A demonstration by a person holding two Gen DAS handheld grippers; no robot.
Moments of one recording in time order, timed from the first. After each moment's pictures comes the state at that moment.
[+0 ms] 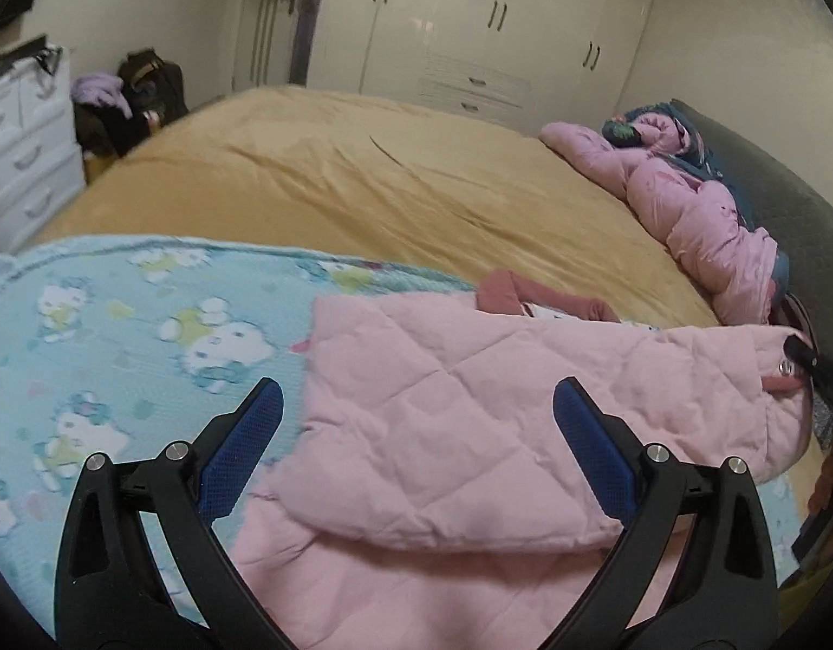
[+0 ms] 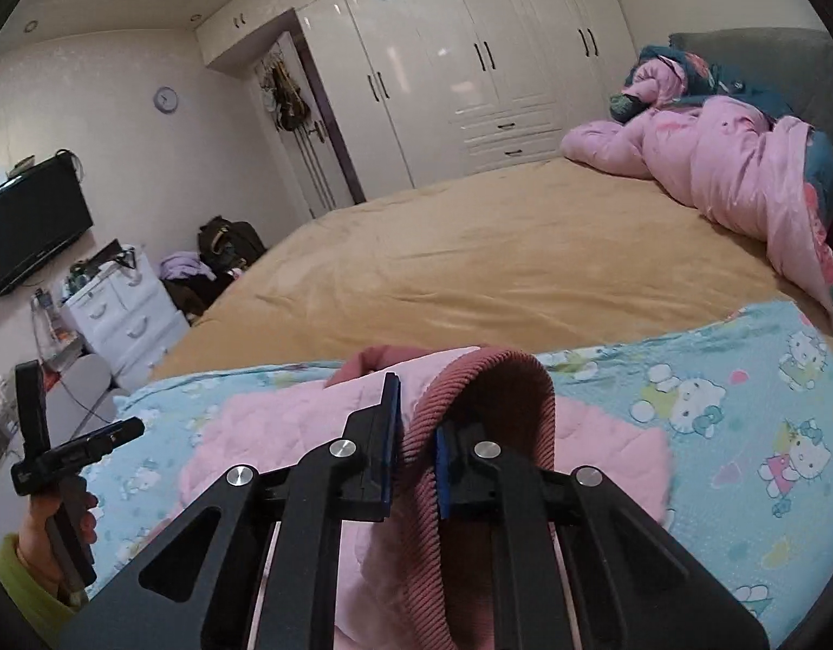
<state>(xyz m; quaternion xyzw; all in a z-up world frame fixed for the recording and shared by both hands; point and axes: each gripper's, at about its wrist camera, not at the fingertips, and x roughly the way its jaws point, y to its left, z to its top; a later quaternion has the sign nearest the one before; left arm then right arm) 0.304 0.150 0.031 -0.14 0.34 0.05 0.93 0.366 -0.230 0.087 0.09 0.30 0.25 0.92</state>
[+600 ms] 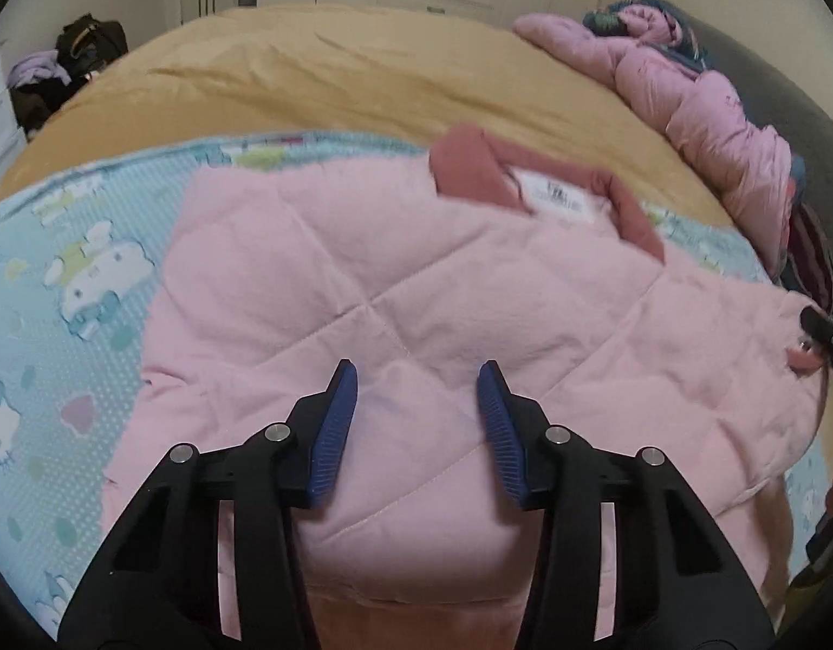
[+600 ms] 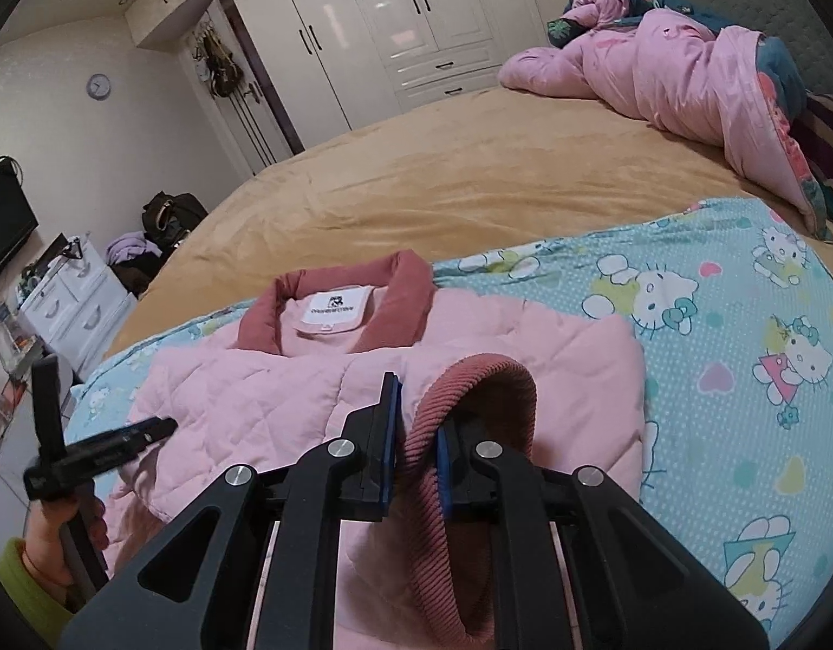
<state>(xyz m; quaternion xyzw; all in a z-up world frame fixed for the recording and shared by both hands) 0.357 0.102 -0.064 -0.11 0.45 0.01 0.88 0.376 -0.239 0.002 0.09 0.37 0.19 0.90</state>
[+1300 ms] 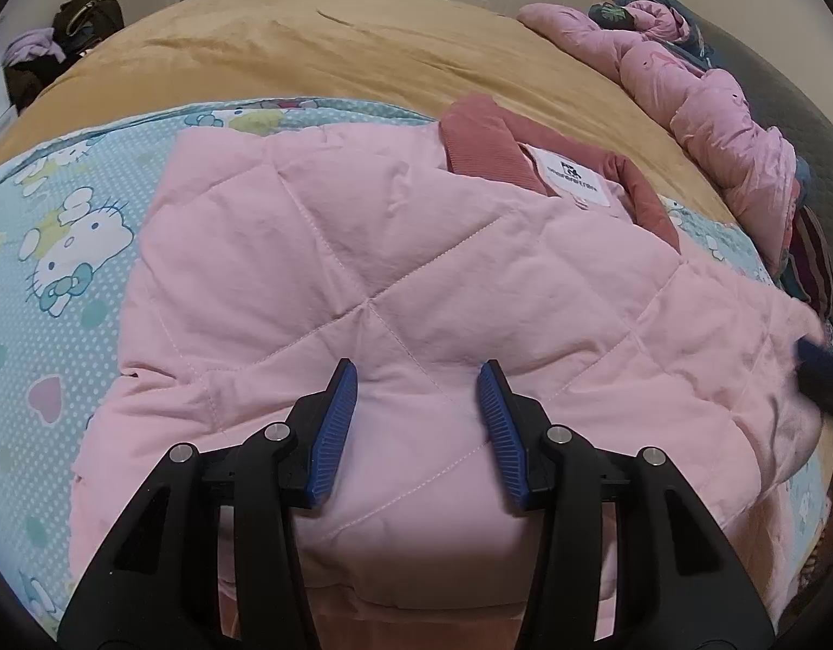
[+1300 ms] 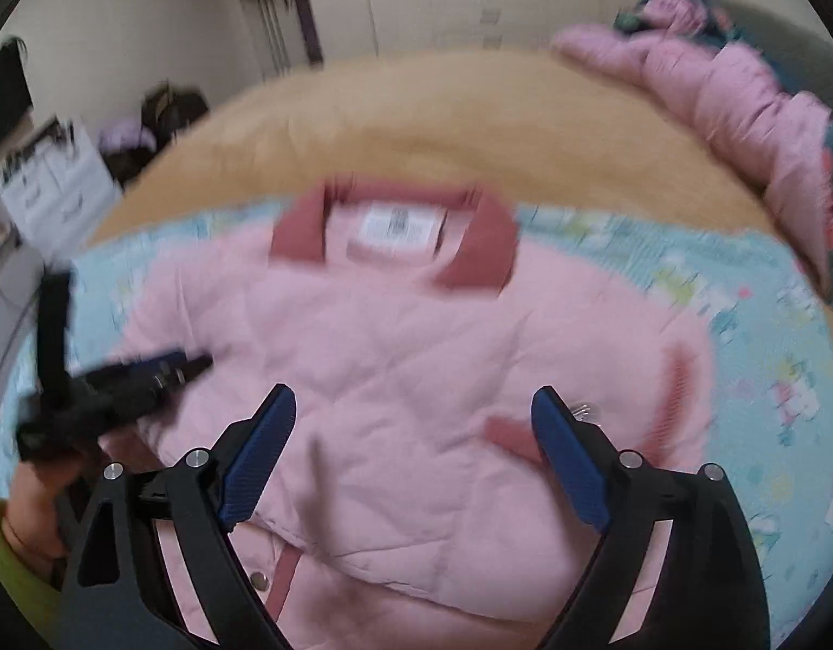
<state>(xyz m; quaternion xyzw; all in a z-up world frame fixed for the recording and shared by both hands) 0.361 0.111 -0.080 -0.12 0.46 0.00 0.88 0.375 -0.129 -0.022 -0.06 0.47 0.18 0.86</state>
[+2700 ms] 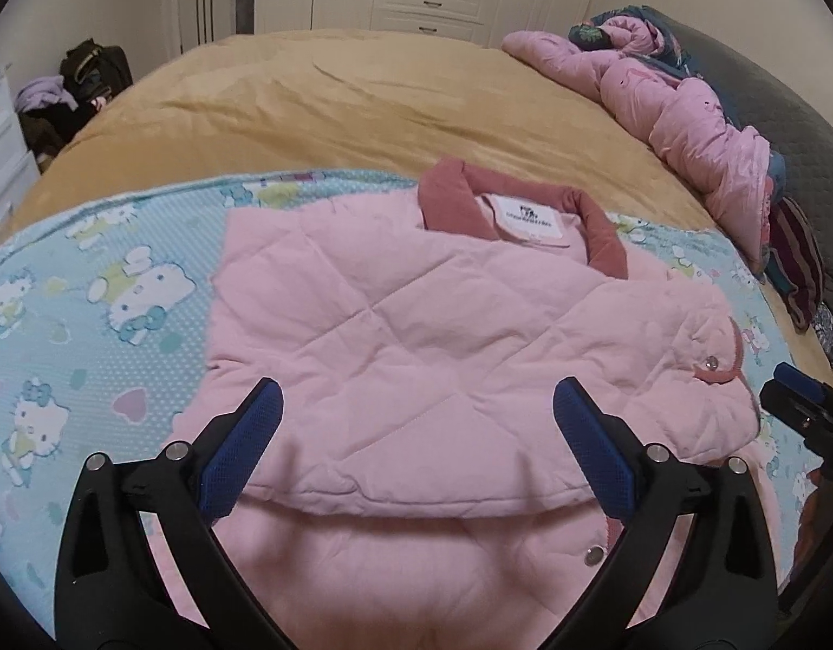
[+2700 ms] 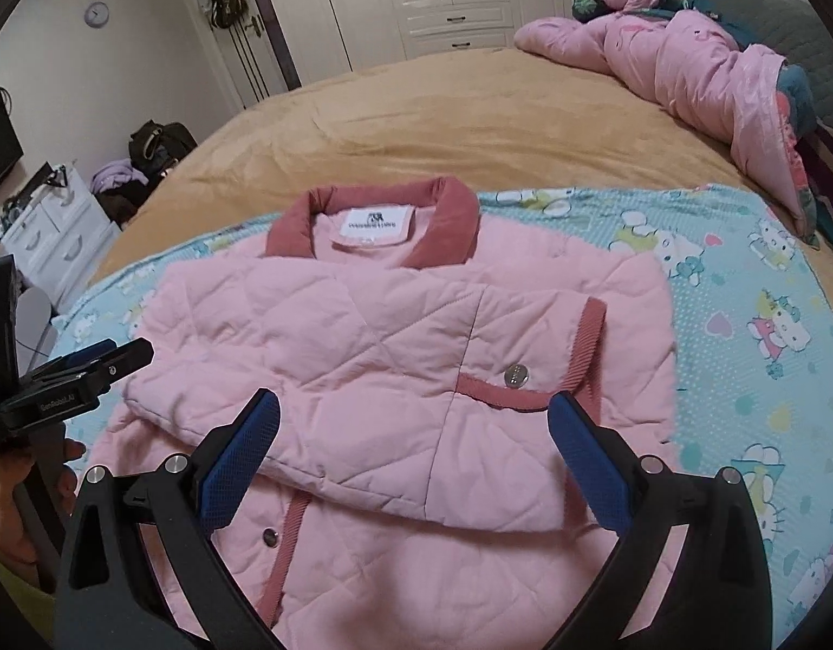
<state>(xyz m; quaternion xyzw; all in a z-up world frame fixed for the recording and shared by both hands) 0.320 0.096 -0.009 -0.08 0.43 0.01 0.90 0.323 -0.181 0.017 0.03 0.43 0.18 0.89</state>
